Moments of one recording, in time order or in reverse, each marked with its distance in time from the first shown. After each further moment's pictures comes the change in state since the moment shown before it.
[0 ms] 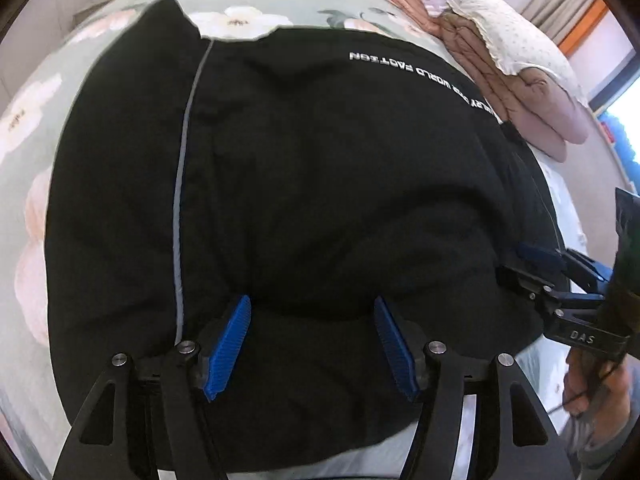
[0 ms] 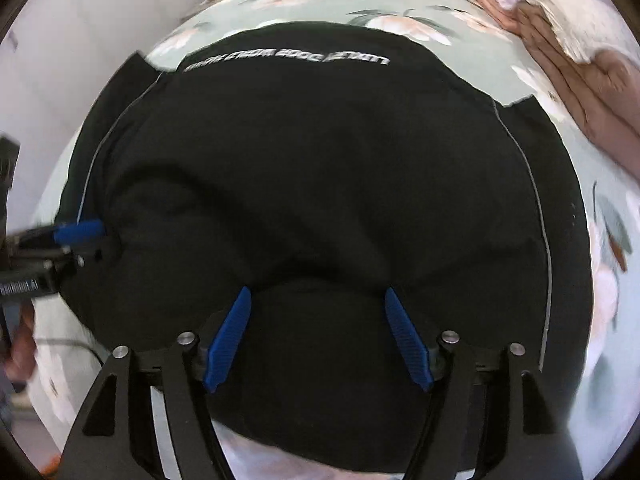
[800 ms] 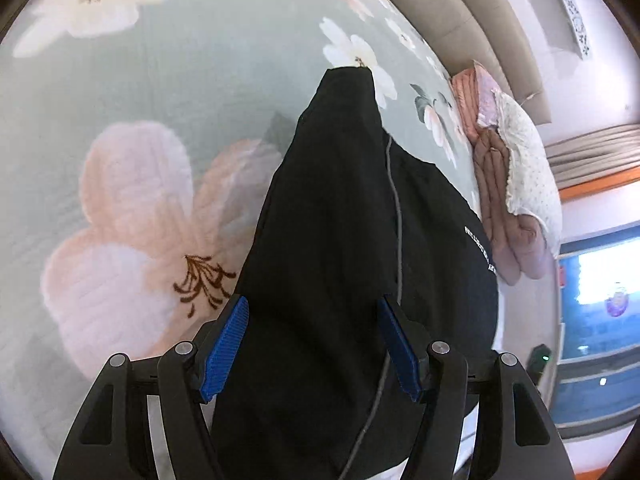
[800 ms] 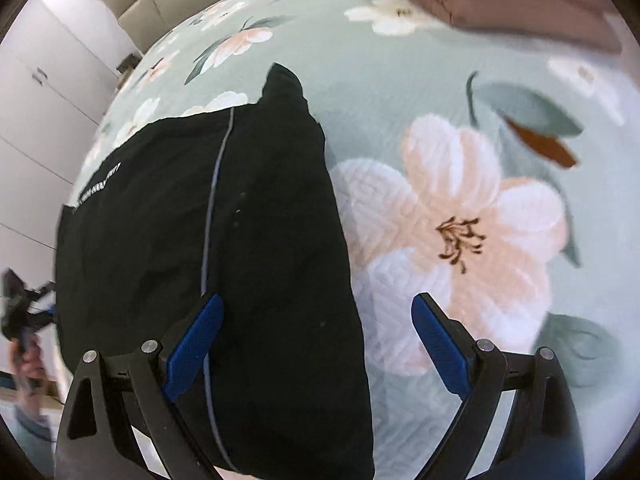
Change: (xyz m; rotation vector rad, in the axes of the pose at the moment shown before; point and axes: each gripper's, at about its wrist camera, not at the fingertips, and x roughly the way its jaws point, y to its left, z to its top) left arm -0.012 0.176 0.034 -0.455 -0.019 -0.320; right arm -0.011 -0.224 -0.017 0.420 -0.007 0.090
